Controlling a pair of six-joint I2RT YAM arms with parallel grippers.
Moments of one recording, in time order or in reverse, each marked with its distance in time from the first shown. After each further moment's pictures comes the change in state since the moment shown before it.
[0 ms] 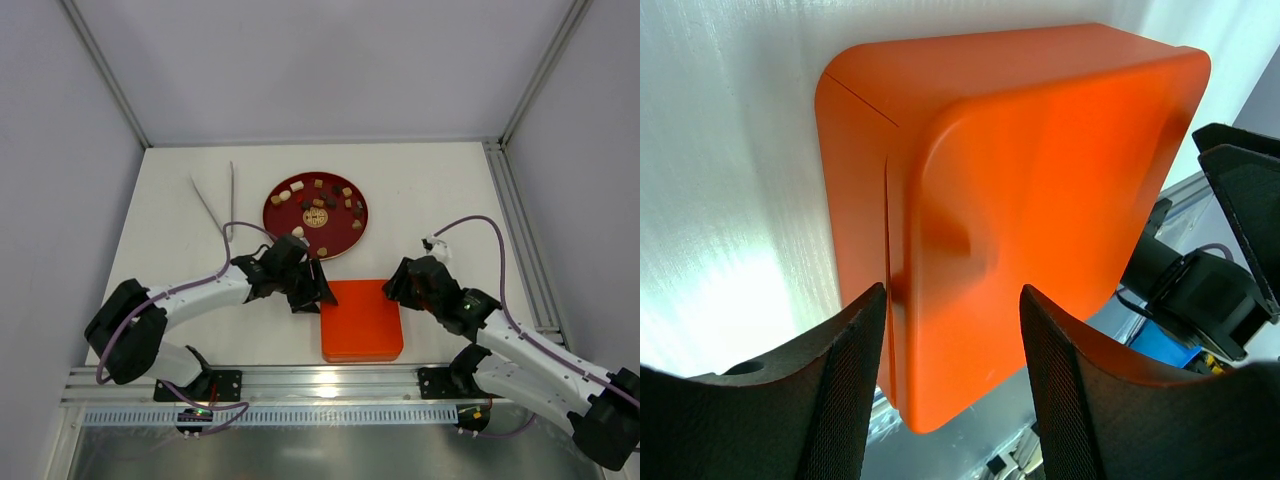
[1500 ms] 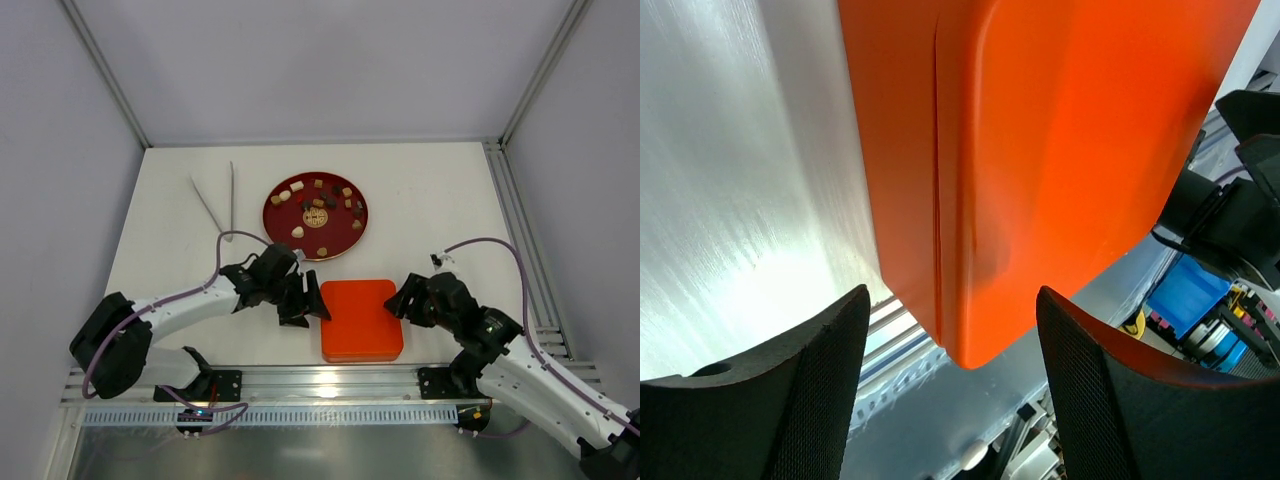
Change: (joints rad) left arm 0.015 -0.102 -0.097 -0.037 0.102 0.082; right arm 0.000 -0.257 -0.071 -0.139 -0.138 0.010
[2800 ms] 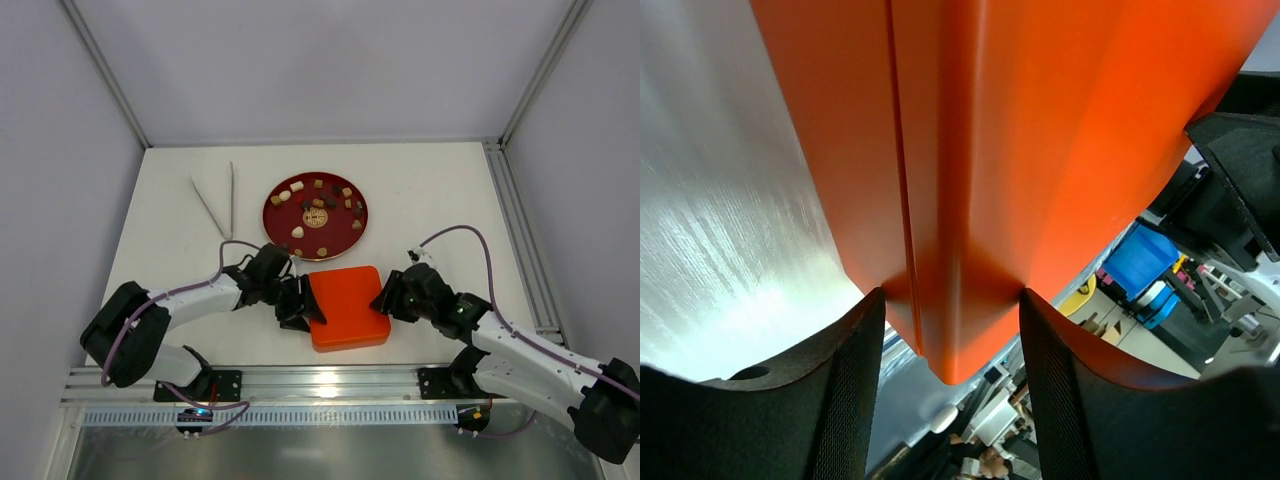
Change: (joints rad) left arm 0.067 0.065 -0.093 0.132 0.166 -0.029; right arm 0.047 0.255 -0.021 0.185 -0.070 0.053
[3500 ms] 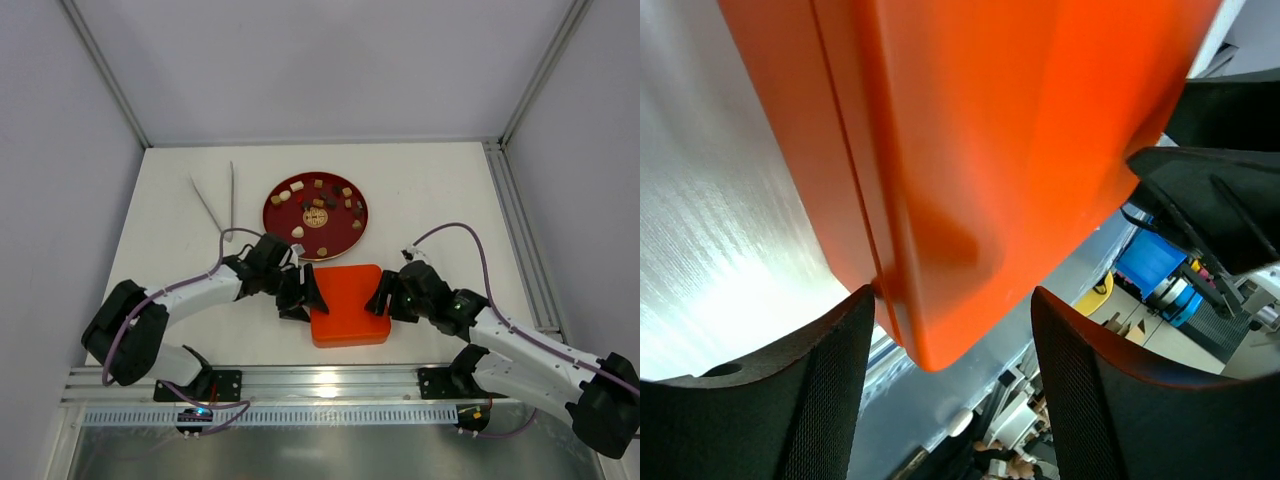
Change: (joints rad) left arm 0.050 0.043 0.108 -0.086 0.022 0.105; right arm 0.005 0.071 0.067 -0.017 -0.009 -0.071
